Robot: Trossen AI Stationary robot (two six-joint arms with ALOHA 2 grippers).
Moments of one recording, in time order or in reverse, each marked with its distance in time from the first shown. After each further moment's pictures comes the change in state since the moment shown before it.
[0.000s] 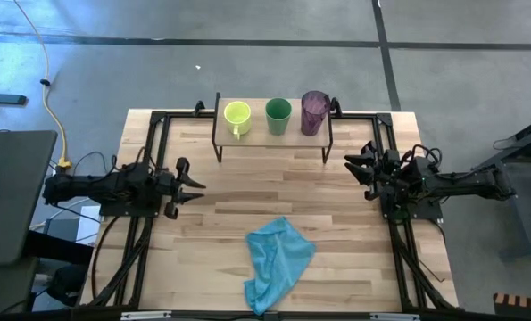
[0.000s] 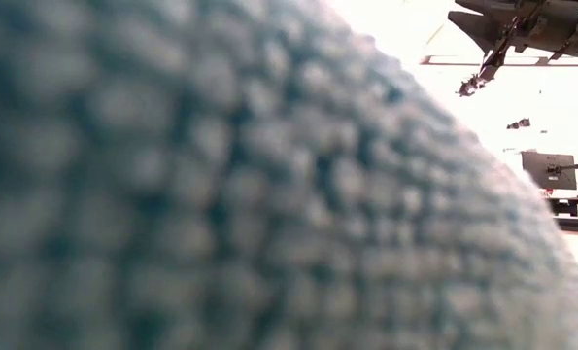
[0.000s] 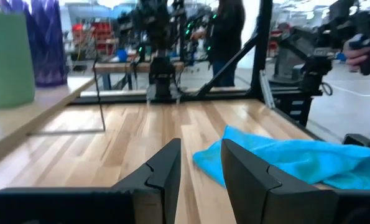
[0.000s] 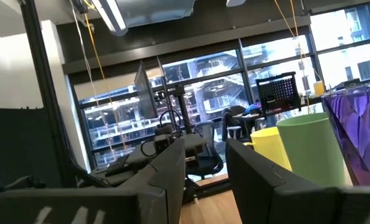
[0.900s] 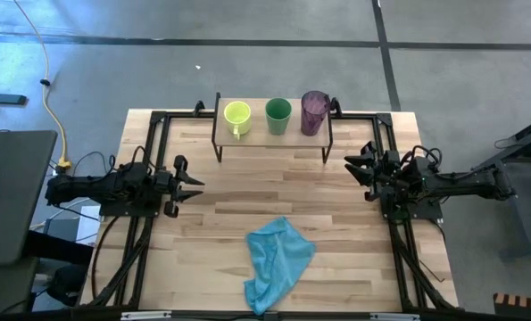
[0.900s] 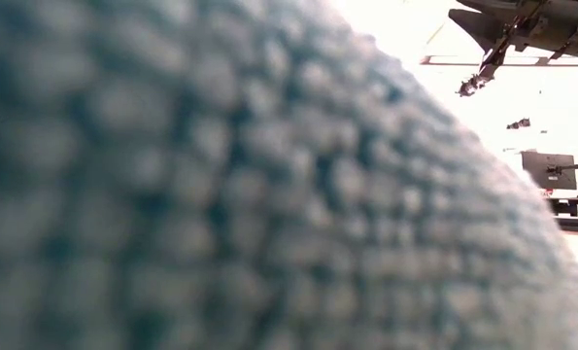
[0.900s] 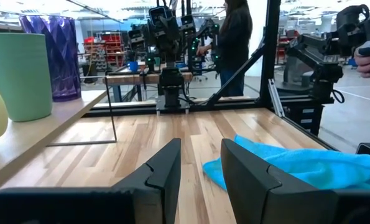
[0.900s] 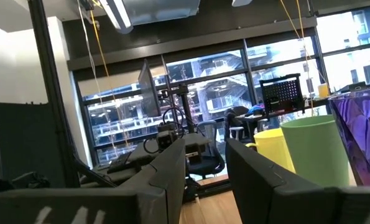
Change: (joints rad) left arm 0.000 -0.055 0.001 -0.006 -0.033 0.027; right arm 0.000 0.000 0.000 0.000 -0.021 -0.019
